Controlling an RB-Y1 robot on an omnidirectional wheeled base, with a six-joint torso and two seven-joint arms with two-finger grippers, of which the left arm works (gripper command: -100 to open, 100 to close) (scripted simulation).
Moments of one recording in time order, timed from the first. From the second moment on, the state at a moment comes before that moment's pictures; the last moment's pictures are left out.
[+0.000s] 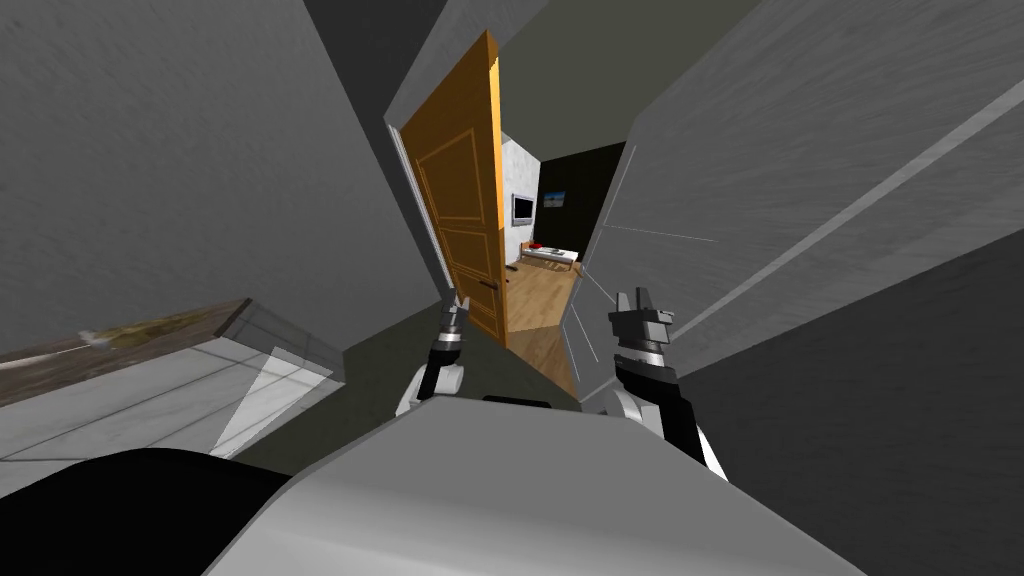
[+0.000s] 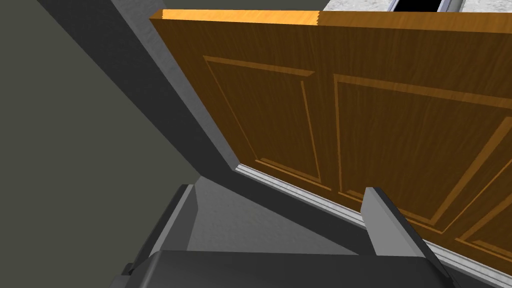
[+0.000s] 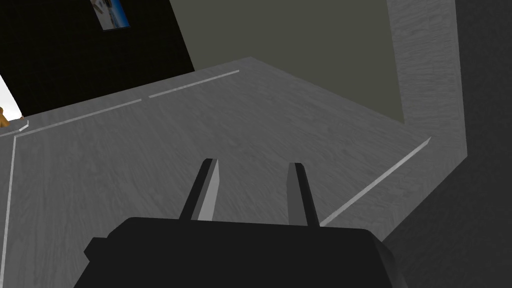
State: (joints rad) arm 0.37 0.04 -0.05 -2.02 -0.08 -0.49 0.17
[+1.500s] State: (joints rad) arm 0.22 0.09 -0.14 -1.72 -0.10 -0.39 0.17
